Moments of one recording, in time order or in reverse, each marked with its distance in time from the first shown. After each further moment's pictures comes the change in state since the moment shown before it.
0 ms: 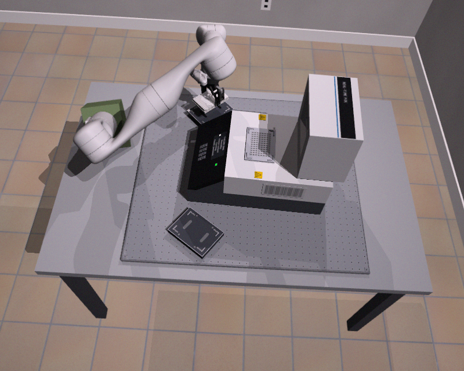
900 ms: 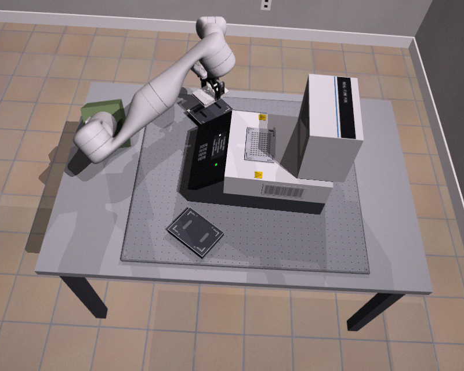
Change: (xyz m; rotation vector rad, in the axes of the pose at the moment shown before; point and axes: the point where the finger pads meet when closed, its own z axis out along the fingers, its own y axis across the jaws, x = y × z) arm 0.000 0.000 -0.033 0.000 0.000 0.000
